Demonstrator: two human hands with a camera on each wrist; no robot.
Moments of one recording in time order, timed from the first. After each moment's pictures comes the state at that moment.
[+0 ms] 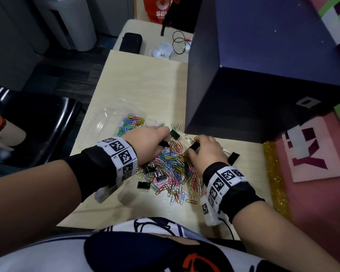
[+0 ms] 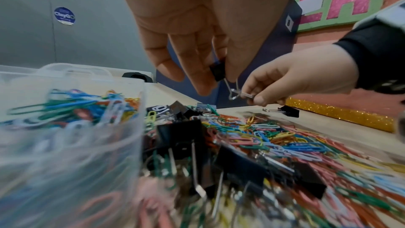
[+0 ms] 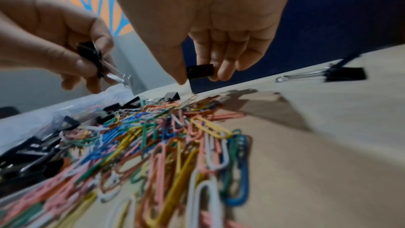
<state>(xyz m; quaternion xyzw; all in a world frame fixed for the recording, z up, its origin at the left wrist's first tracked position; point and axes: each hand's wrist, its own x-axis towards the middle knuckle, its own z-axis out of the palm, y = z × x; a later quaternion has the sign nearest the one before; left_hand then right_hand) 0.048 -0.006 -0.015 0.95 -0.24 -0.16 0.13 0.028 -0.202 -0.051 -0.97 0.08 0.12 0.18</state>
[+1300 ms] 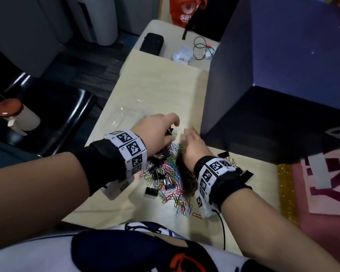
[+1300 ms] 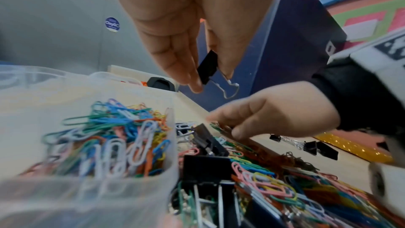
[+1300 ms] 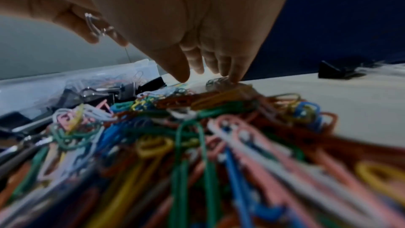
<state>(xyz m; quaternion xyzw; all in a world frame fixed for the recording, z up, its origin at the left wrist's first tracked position) 0.069 0.013 -0.009 0.96 -0.12 -0.10 0.25 0.074 -0.151 -0.063 -0.95 -0.07 0.22 0.21</state>
